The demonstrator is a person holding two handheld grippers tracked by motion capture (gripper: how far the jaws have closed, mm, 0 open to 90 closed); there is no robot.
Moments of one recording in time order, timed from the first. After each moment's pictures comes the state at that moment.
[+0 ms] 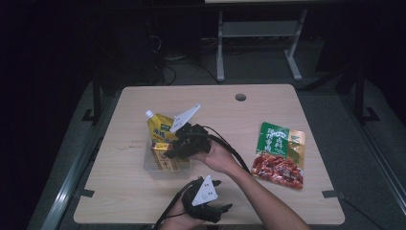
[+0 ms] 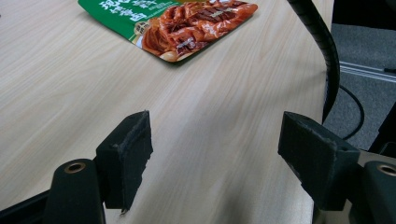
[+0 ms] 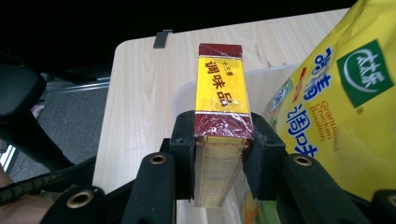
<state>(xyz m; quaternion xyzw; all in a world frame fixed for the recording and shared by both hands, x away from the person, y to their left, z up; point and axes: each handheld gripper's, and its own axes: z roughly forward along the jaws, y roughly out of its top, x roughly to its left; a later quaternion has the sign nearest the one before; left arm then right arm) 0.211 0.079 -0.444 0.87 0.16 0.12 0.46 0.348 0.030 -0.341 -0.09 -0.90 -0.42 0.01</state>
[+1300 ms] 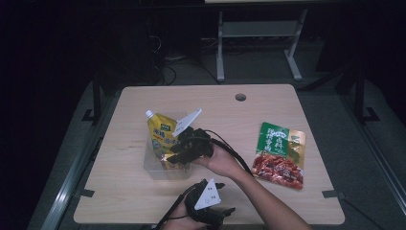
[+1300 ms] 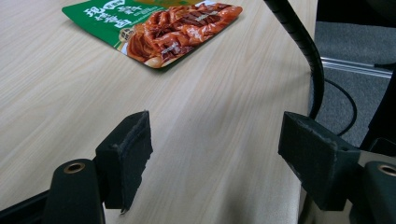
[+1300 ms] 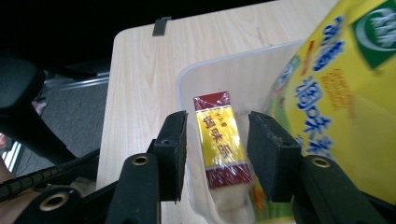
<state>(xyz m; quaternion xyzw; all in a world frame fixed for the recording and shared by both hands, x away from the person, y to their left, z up) 0.206 0.074 -0.443 0.87 0.13 0.12 0.46 0.341 0.022 -0.348 -0.11 -0.91 -0.41 0.02</state>
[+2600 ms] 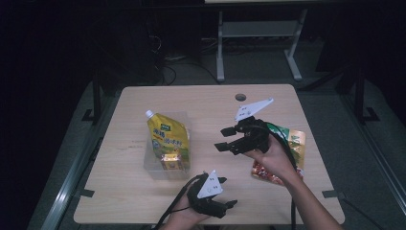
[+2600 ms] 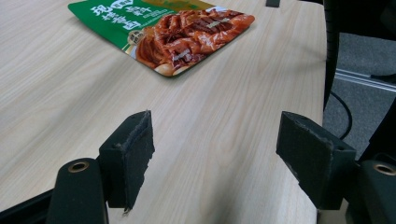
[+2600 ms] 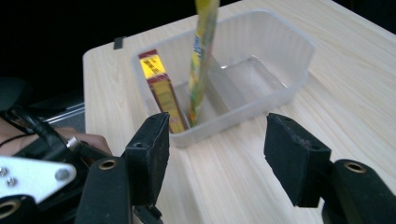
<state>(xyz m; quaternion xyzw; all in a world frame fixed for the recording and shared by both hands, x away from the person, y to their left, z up) 0.225 0.065 -0.437 0.87 0.16 0.10 0.46 0.333 -0.119 -0.317 -0.22 -0.87 -0.45 -0.02</state>
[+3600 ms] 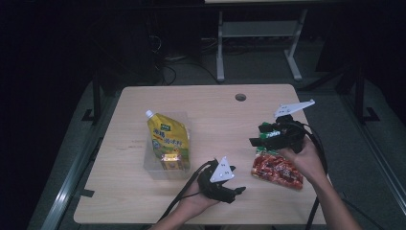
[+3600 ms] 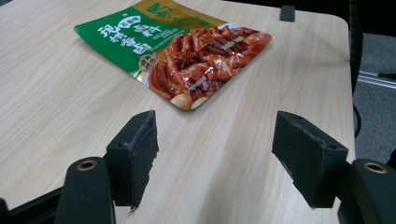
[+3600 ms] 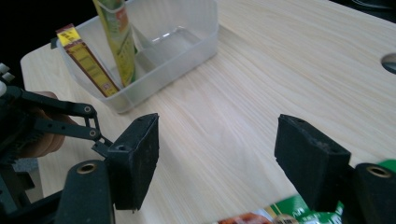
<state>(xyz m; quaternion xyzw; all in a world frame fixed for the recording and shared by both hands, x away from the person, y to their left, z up) 0.256 0.037 -0.425 0.87 0.15 0.10 0.45 0.342 -0.211 -0.339 -0.33 -0.84 -0.44 -0.05</state>
